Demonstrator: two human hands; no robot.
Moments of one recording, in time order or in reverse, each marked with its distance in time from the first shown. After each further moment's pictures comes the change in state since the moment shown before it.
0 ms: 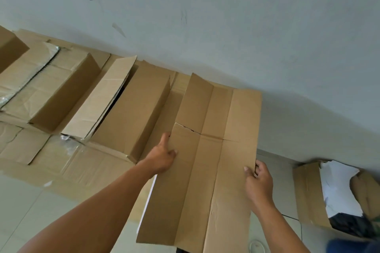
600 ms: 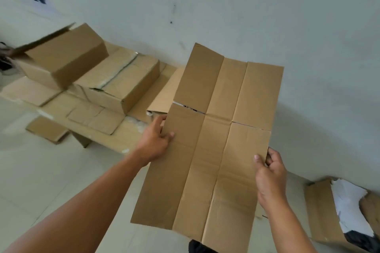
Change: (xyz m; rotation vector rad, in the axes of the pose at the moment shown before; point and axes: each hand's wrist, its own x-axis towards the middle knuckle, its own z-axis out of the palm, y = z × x) left_hand -0.176 -0.135 -0.165 -0.416 0.235 0.294; right_hand -0.231 -0.048 0.086 0.290 -0.022 -0.367
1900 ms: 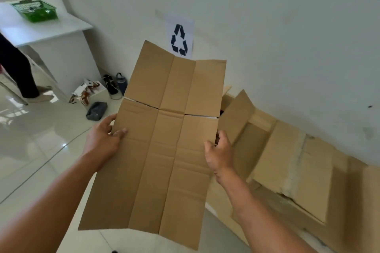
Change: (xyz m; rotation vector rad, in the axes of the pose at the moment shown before) left_hand 0.140 -0.085 -0.762 0.079 0.699 -0.096; right_hand -0.131 -0.135 0.820 -0.148 -0.580 -0.090
